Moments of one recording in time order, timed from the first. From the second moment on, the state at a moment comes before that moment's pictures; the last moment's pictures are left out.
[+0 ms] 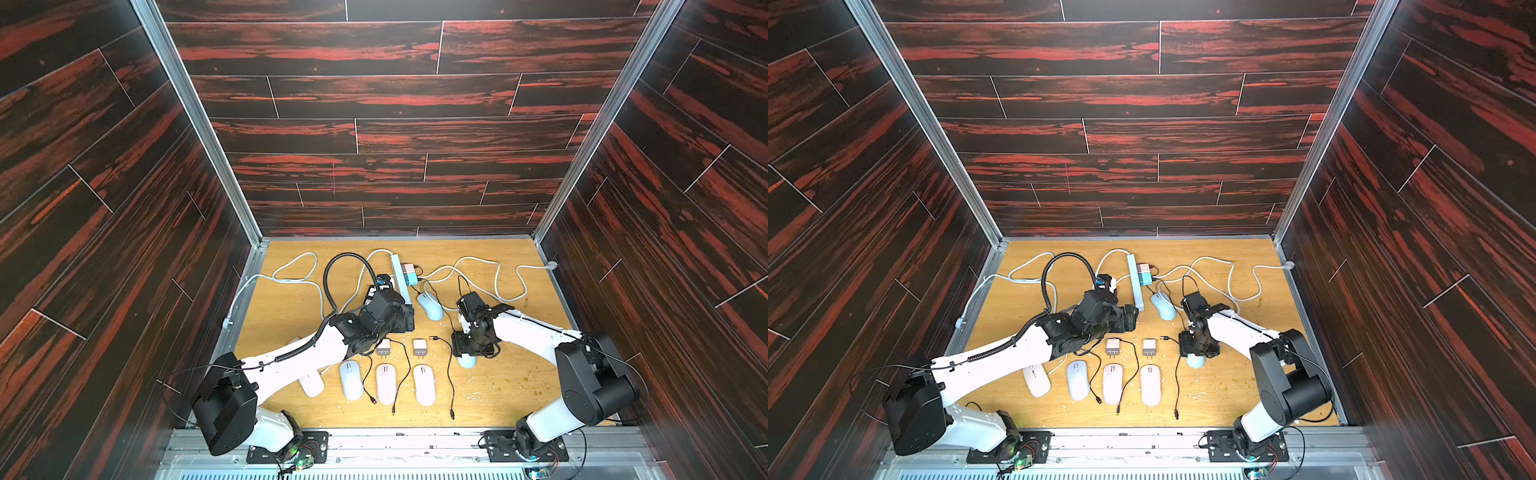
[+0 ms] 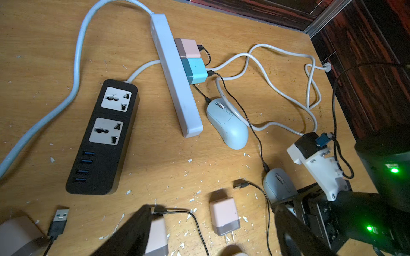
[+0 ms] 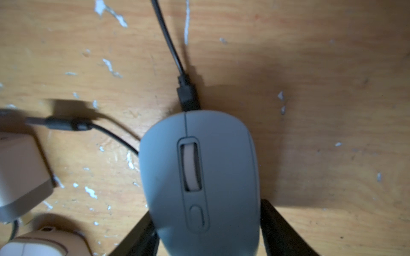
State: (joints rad) left arm -0.84 1.44 1.03 -0.29 -0.22 -0.69; right arm 0.46 1.58 0.86 -0.73 -0.03 0.35
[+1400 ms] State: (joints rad) left arm -0.81 1.68 1.03 0.07 0.04 -0.92; right arm 0.47 1.16 0.66 -0.47 -0.29 0.30
